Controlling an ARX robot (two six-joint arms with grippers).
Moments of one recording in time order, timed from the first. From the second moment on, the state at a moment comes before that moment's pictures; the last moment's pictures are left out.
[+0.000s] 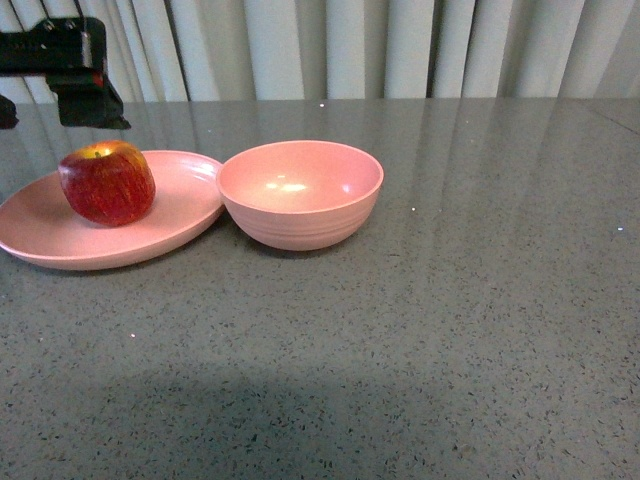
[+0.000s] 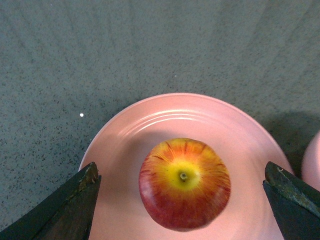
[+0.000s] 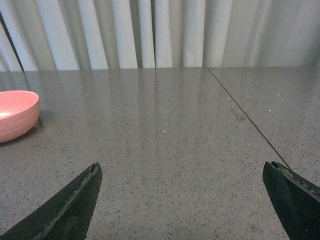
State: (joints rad) left arm -0.08 1.56 1.01 0.04 -0.03 -0.02; right arm 0.00 0.00 0.01 0.00 0.00 0.01
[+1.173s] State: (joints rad) left arm -0.08 1.72 1.08 -0.05 0.00 -0.08; right arm 0.00 0.00 0.01 0.00 0.00 0.01
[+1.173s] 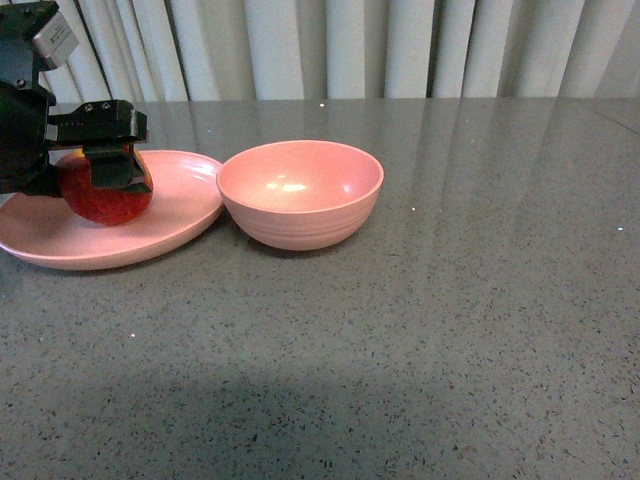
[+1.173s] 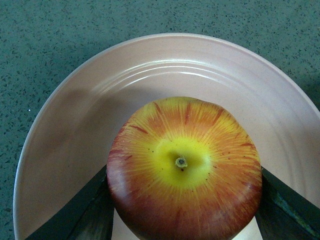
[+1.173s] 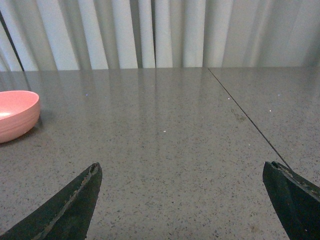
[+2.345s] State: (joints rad) left arm -0.43 1.74 1.26 -0.13 -0.06 -0.02; right arm 0.00 0.00 0.01 0.00 0.00 0.01
